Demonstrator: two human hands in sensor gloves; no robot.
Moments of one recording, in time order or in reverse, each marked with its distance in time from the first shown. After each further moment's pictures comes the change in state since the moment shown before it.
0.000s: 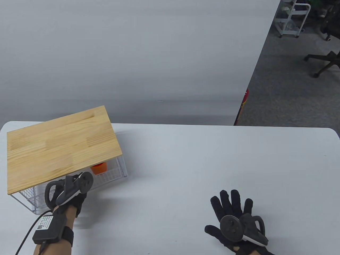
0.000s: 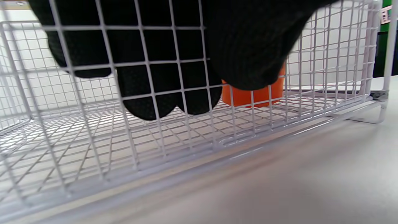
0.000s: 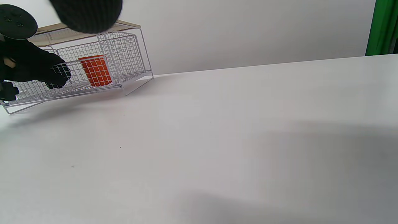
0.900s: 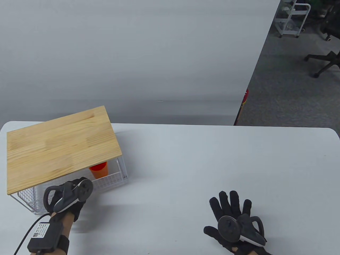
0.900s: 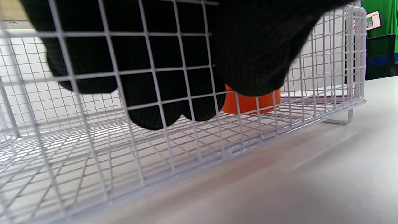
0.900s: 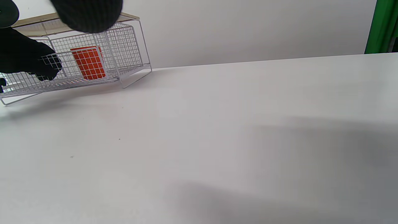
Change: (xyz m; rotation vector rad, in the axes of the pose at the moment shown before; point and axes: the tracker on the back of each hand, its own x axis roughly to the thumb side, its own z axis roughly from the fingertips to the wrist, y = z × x) left_hand 0.005 0.002 0.020 0.059 -0.050 -0.021; right_hand 0.004 0.002 -0.001 0.025 0.006 0.024
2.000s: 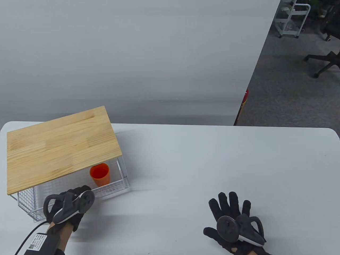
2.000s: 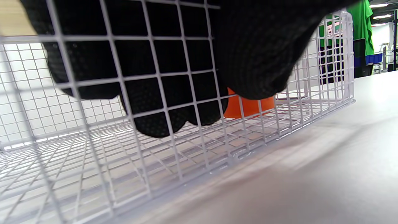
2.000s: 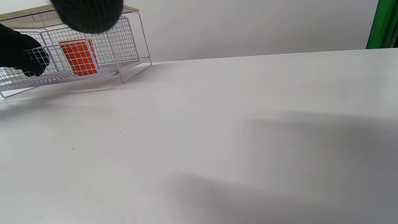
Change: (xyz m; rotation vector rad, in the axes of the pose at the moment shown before) left_hand 0.011 0.006 0.029 0.028 -0.071 -0.011; right_hand 0.003 0.000 0.000 0.029 0.000 0.010
